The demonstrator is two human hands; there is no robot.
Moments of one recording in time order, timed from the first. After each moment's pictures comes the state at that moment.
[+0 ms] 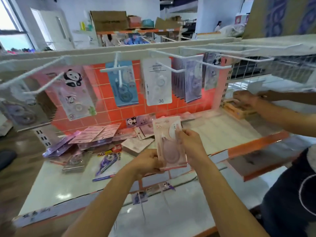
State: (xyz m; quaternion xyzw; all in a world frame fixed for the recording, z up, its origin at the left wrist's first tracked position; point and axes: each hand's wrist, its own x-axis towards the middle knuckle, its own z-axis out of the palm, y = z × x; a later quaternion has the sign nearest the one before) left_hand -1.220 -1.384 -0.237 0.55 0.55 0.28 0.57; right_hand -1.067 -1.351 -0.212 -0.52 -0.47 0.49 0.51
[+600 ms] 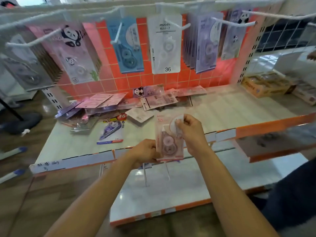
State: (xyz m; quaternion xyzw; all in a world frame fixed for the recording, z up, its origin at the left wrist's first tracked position) left_hand -1.206 -1.416 -0.277 0.49 0.63 0.26 0.55; right_hand -1.050 -1.359 -0.254 -0.49 -0.50 0.54 0.46
